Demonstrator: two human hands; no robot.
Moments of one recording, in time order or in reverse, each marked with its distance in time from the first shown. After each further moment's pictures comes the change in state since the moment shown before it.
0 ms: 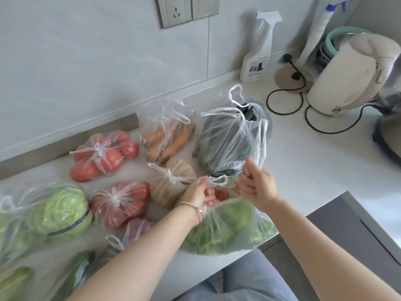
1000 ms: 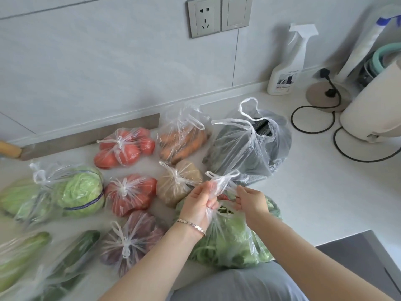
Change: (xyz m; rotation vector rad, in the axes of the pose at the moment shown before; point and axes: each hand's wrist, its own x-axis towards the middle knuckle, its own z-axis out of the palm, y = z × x) left_hand -0.021 -0.015 0.022 -0.242 -0.018 0.366; right_hand 0.016 0.014 -0.002 -0.427 0.291 0.174
